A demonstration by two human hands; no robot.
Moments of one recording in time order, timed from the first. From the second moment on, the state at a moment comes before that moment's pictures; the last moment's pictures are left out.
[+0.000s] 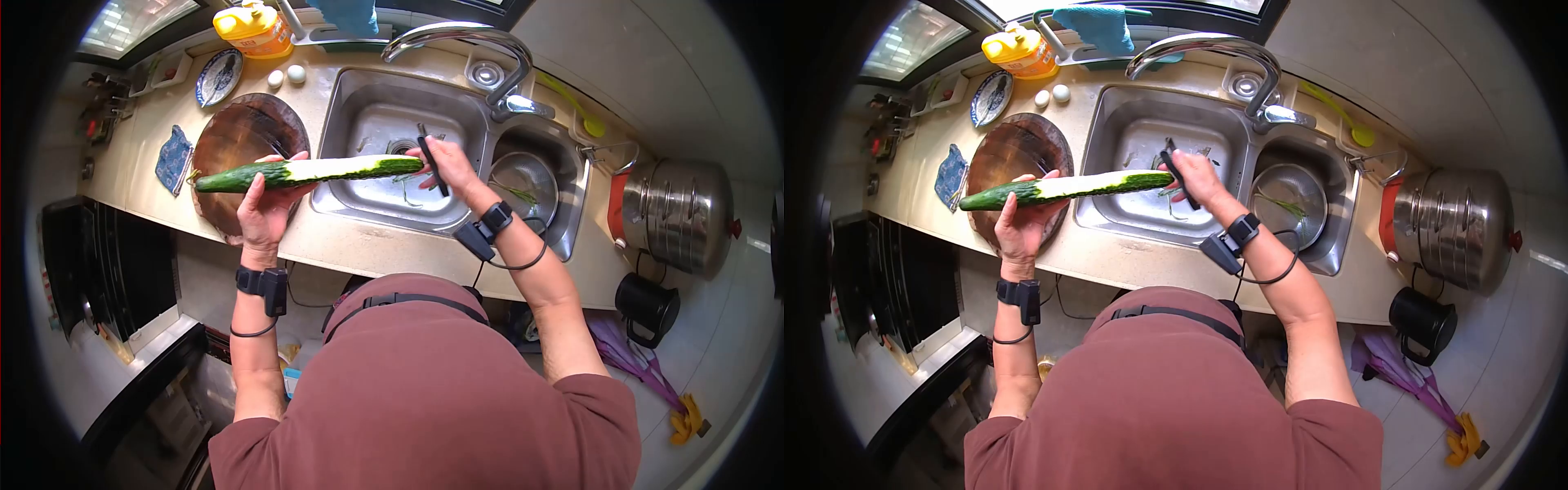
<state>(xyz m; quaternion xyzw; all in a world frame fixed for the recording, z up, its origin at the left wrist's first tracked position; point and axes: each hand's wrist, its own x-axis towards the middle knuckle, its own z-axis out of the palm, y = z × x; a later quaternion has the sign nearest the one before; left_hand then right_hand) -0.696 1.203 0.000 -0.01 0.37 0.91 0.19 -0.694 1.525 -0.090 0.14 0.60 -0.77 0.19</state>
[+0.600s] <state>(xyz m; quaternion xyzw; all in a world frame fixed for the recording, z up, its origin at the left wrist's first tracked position) -0.691 1.249 -0.012 -0.05 0.47 0.84 0.26 -0.686 1.502 -0.060 -0.06 0.95 -0.31 -0.05</state>
